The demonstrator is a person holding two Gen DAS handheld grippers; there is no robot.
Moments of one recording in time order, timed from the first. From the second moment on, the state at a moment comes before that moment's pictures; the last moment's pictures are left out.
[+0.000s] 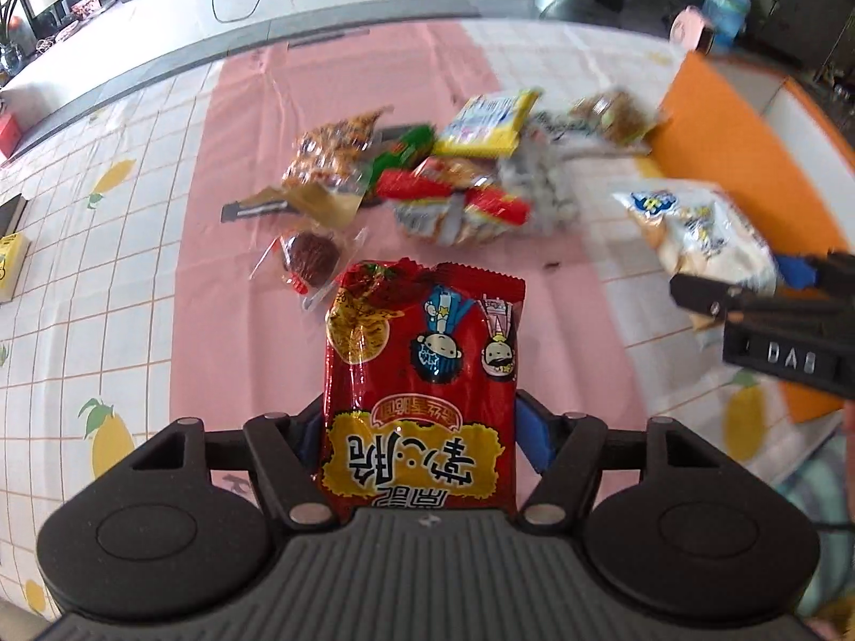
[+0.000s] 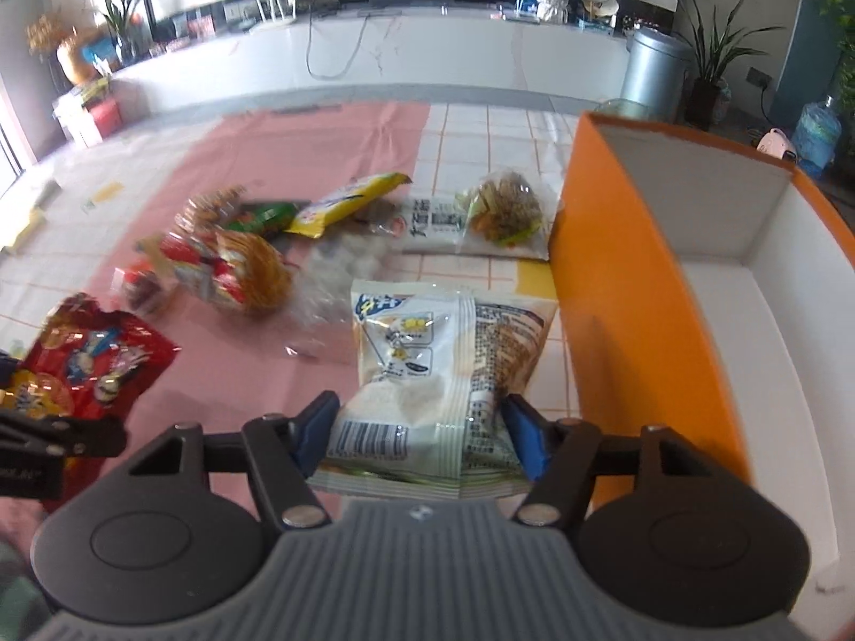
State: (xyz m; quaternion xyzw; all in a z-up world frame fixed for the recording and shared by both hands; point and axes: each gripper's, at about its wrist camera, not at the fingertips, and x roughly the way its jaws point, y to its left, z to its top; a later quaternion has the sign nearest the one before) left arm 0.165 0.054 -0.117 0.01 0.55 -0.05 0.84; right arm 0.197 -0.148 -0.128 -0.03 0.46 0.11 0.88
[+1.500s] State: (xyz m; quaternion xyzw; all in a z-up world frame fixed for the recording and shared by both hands) left arm 0.224 -0.222 -0.037 0.06 0.54 -0.26 0.80; right arm 0.170 -0.397 -0.019 -0.03 0.51 0.09 0.86
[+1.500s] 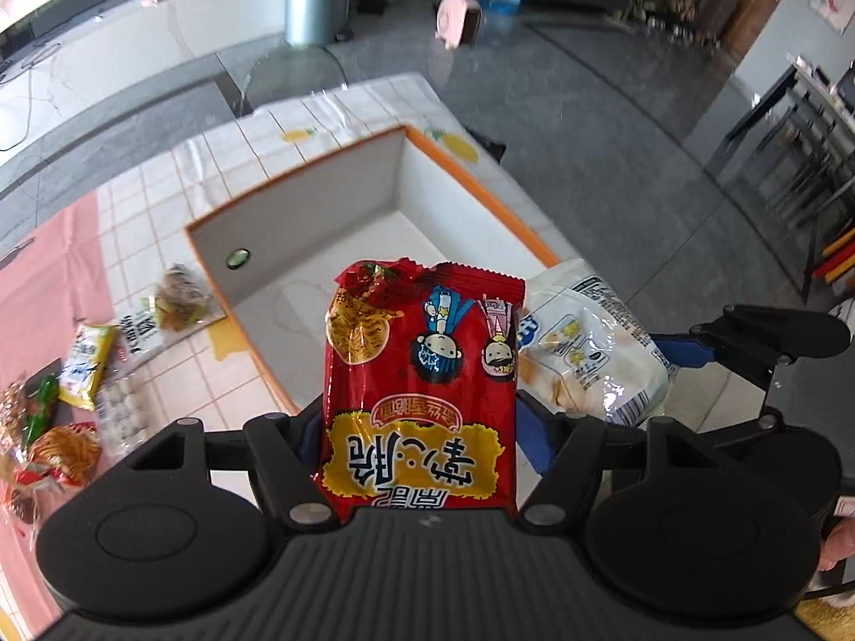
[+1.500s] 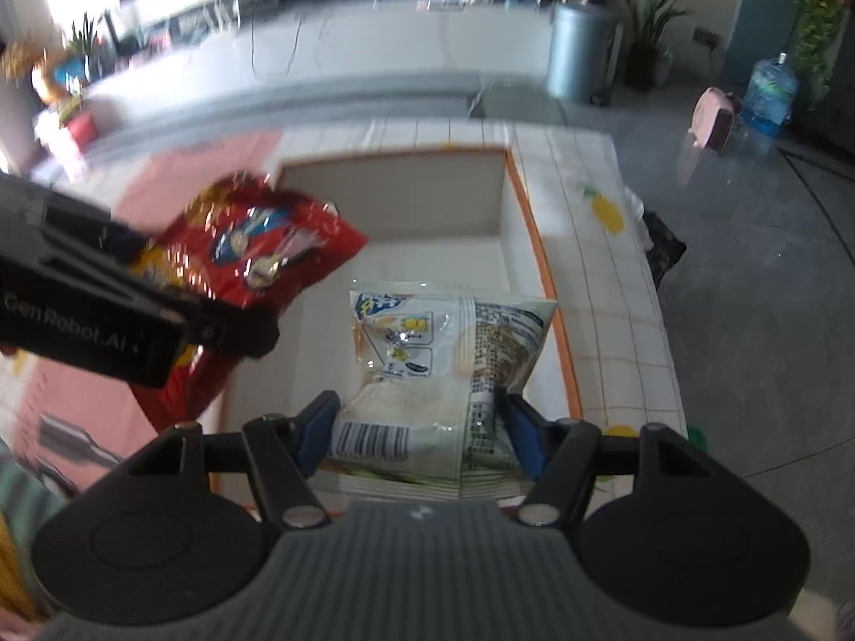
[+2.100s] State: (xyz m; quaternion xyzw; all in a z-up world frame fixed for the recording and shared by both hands) left arm 0.266 -0.265 -0.126 0.15 0.63 -0.26 0.72; right arm 0.226 -0.391 -0.103 -0.05 0.62 0.17 0.77
